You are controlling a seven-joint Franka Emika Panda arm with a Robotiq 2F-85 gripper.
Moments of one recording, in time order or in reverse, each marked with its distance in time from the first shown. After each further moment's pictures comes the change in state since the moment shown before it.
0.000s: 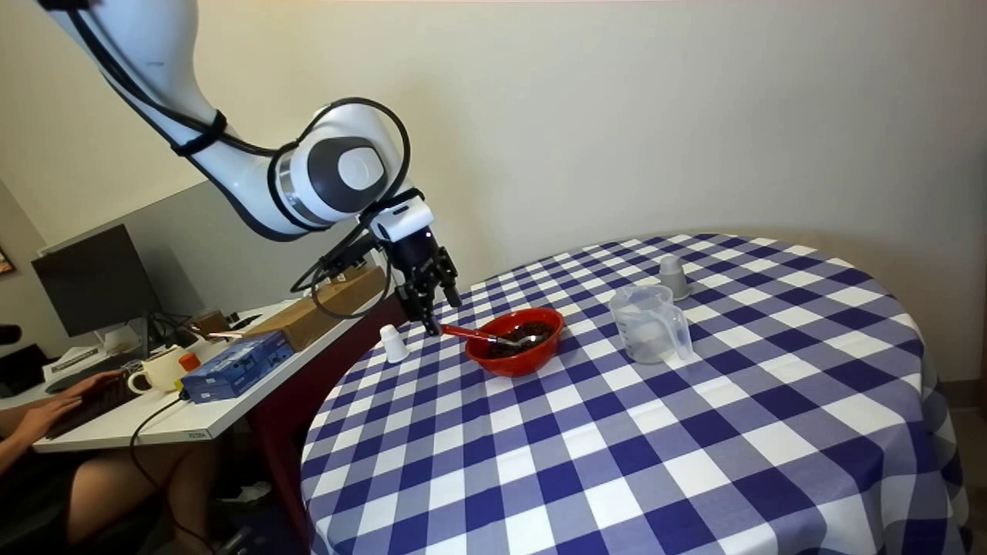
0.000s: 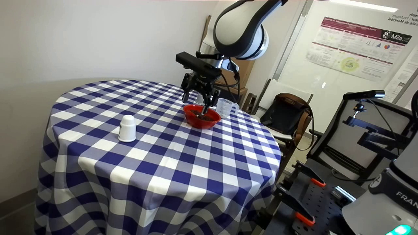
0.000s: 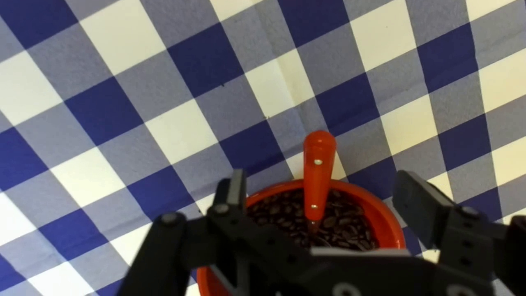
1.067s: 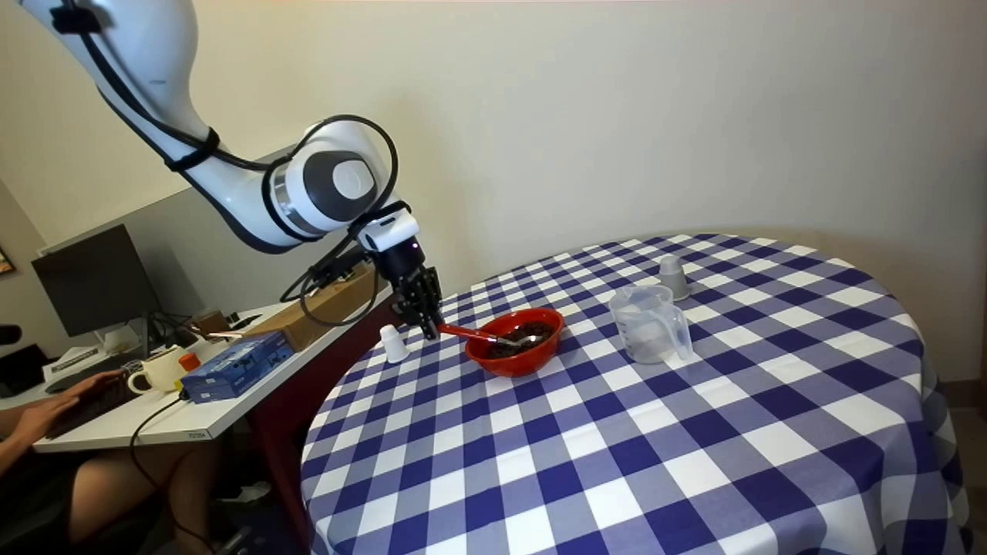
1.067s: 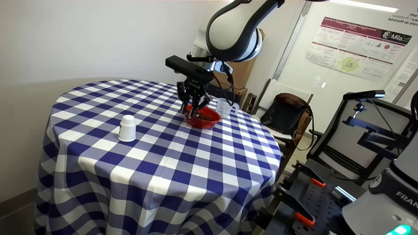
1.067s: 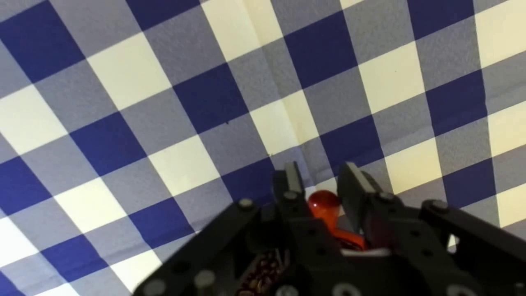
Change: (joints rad) arm 0.067 0.034 -0.010 0.025 -0.047 -0.023 0.066
